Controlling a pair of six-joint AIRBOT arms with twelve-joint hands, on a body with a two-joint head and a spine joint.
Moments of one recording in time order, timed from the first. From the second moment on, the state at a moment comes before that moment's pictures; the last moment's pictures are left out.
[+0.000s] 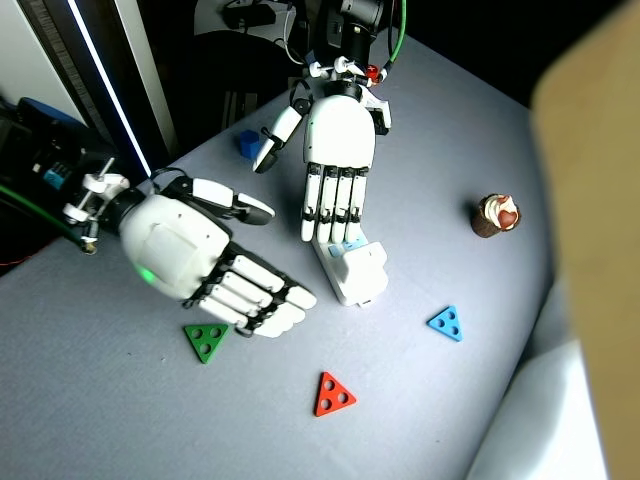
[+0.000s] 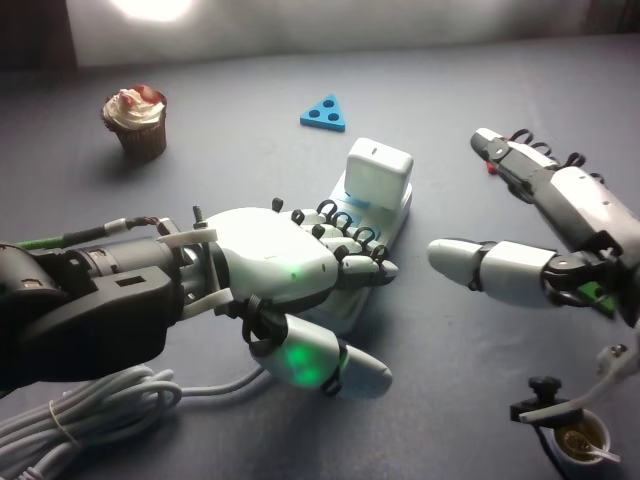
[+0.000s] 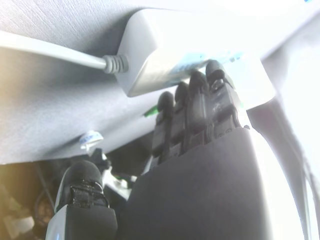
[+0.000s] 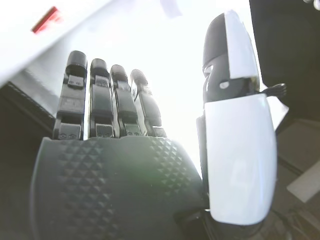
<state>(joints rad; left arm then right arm) 0.68 -1.14 1.02 -0.15 -0.21 1.13 -0.54 -1.19 0.87 0.96 1.10 -0.81</state>
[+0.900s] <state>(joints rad) 0.69 -1.14 1.02 -0.20 -0.21 1.13 -0.45 -1.36 1.10 1.02 0.99 -0.81</state>
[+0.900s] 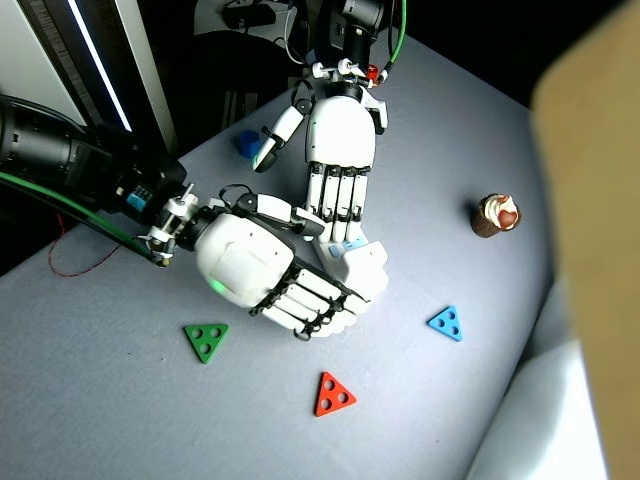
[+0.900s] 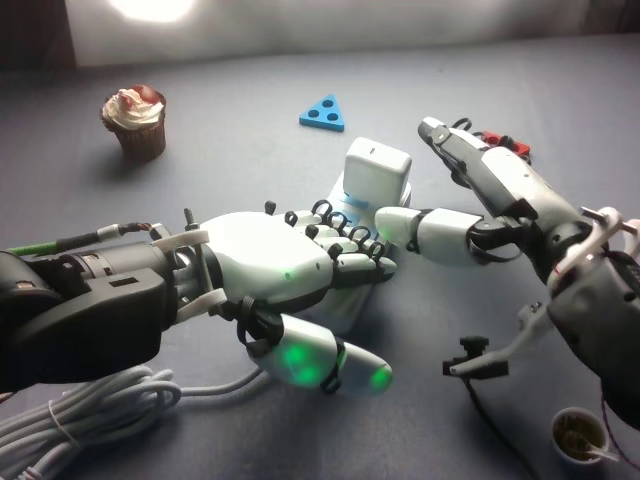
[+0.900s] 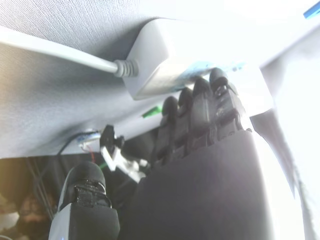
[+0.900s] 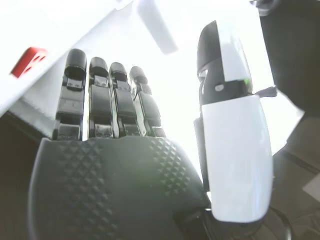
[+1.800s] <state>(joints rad) 0.71 -1.14 1.02 -0.25 -0.25 1.13 -0.39 -1.46 1.27 0.94 0.90 -0.81</state>
